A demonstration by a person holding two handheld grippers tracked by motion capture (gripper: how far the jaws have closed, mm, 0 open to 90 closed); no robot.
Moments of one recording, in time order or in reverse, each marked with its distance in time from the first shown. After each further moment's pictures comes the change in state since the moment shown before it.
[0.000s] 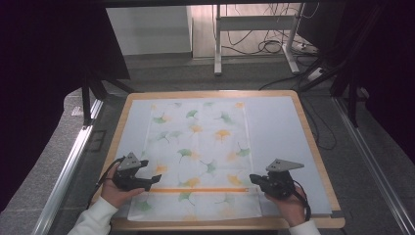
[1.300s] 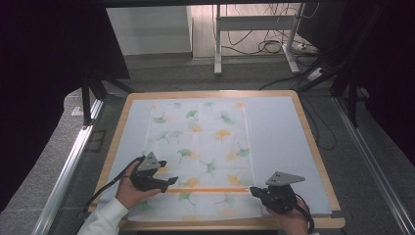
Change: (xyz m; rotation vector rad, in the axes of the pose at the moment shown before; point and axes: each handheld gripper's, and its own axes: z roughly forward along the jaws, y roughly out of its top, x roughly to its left) left arm -0.038 0.032 0.026 0.021 -0.075 0.114; right arm 0.021 -0.020 -0.012 0.036 0.006 -0.024
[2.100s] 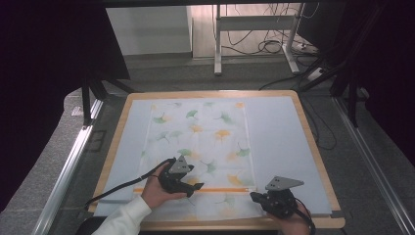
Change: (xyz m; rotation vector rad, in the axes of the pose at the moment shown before) left arm -0.045 0.036 0.048 0.036 -0.109 0.100; right arm 0.006 -0.009 -0.001 0.037 0.012 -0.004
